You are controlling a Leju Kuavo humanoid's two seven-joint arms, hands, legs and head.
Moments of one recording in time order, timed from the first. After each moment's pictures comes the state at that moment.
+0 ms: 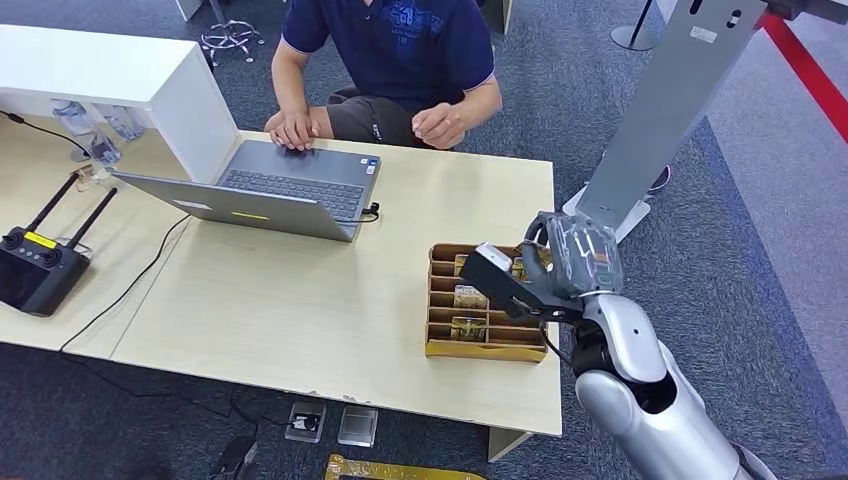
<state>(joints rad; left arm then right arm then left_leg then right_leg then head) -0.18 0.11 -1.26 -0.20 1.46 0.08 0.06 -0.56 -0.19 0.74 -1.63 0.86 0.02 0.52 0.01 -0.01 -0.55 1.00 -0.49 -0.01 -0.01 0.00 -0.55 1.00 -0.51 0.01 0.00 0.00</state>
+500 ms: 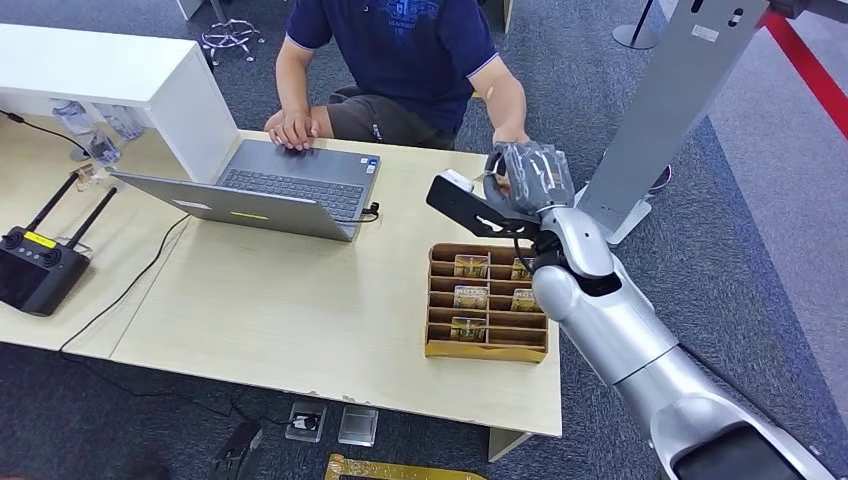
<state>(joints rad) -0.21 0.11 -1.30 -0.20 1.48 0.09 0.07 -0.91 0.04 0.83 -0.98 0.74 -0.18 0.25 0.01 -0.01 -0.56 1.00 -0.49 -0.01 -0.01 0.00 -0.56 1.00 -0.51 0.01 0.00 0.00</state>
